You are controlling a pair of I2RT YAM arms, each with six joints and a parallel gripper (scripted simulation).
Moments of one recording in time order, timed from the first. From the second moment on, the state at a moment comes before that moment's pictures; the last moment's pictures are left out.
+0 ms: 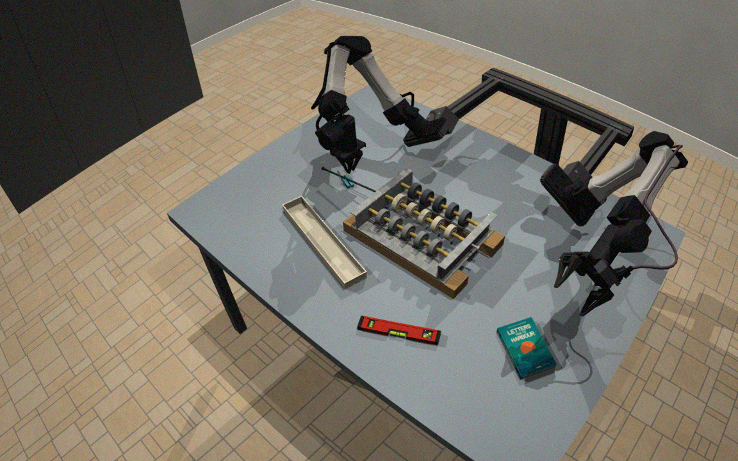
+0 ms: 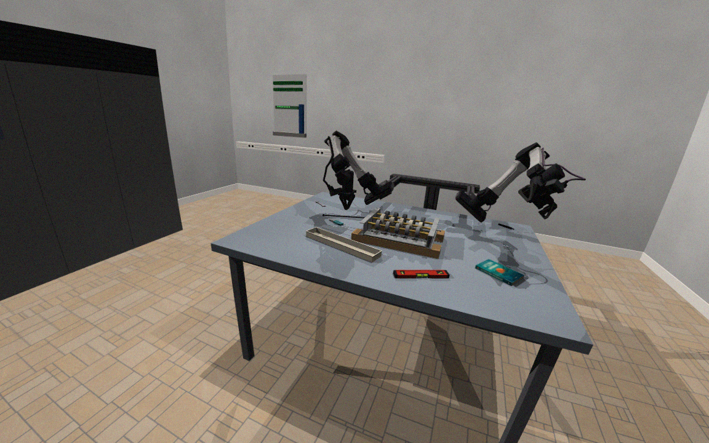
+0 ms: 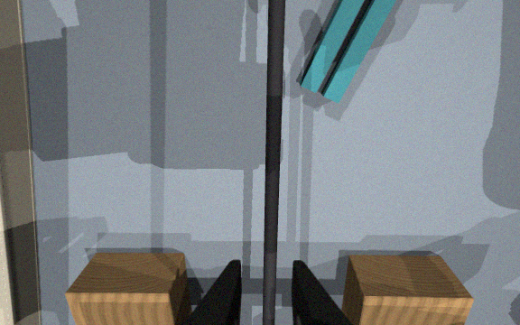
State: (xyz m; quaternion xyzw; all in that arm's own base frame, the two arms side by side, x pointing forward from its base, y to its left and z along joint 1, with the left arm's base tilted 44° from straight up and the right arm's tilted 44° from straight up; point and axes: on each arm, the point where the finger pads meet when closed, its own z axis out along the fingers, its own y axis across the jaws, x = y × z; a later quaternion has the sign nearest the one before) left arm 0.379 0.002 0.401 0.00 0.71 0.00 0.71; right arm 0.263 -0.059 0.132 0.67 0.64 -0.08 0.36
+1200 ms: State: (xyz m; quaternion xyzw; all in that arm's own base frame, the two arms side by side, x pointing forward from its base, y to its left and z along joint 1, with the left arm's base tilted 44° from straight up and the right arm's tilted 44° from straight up) left arm 0.381 0.000 0.399 0.00 0.71 0.00 0.71; right arm 0.277 -0.089 0.096 0.67 0.64 -0.08 0.36
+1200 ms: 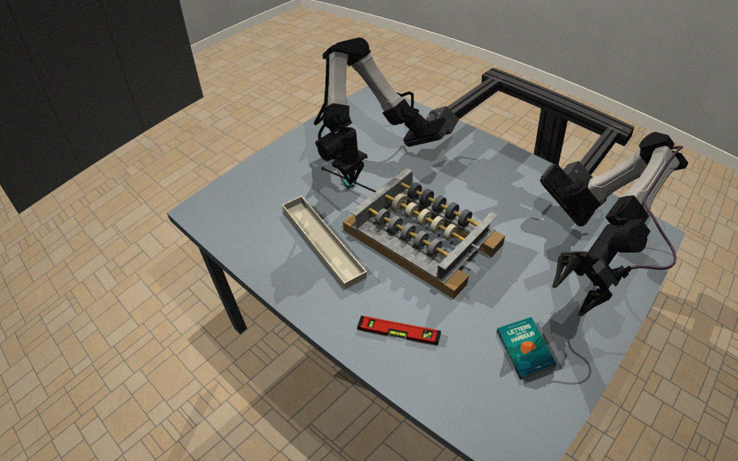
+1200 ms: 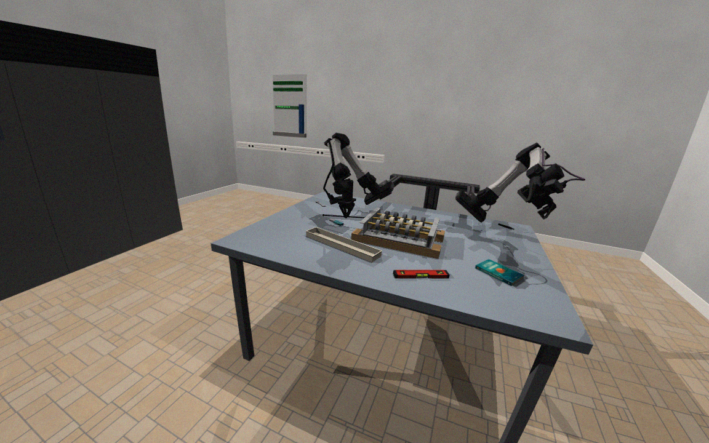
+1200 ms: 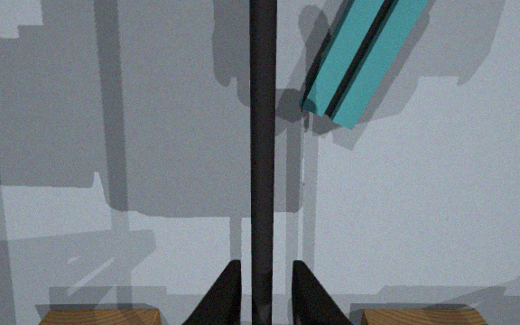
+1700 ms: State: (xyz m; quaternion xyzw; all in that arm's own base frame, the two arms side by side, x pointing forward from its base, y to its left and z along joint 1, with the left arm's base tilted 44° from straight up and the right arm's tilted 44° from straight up) left arm 0.381 0.000 0.399 0.00 0.71 0.00 0.71; right arm 0.280 -0.091 0.094 0.67 0.64 -0.08 0.36
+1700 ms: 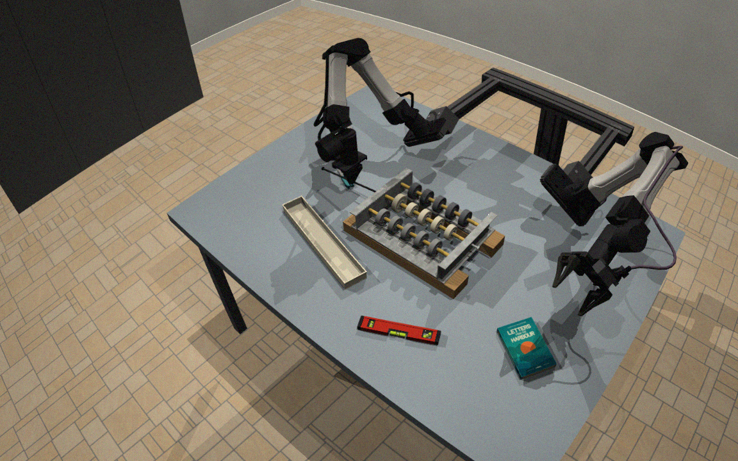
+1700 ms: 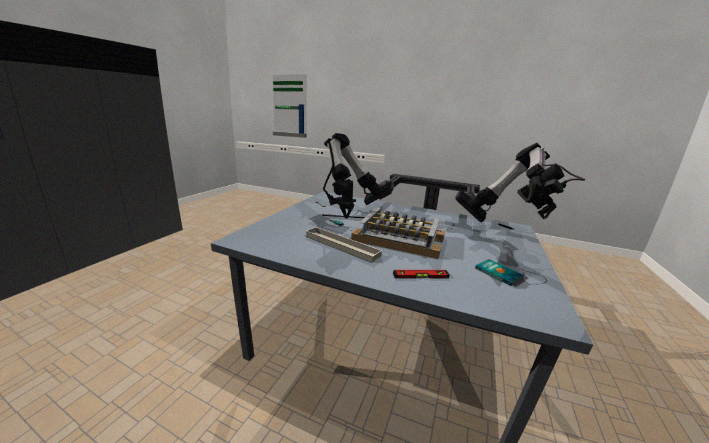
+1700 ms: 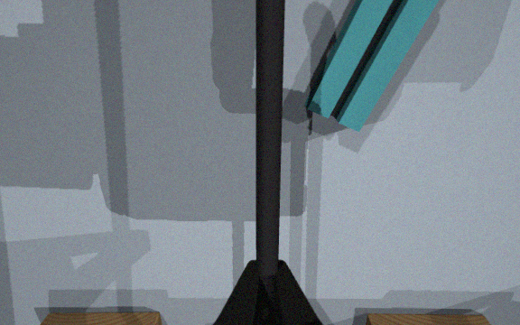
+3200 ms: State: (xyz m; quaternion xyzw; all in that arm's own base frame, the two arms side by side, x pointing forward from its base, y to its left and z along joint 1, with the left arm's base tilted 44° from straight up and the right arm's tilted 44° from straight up) left arm 0.405 -0.021 0.307 0.05 0.80 -0.04 0.60; right arm 0.280 -0.091 0.094 0.67 0.64 -0.08 0.36
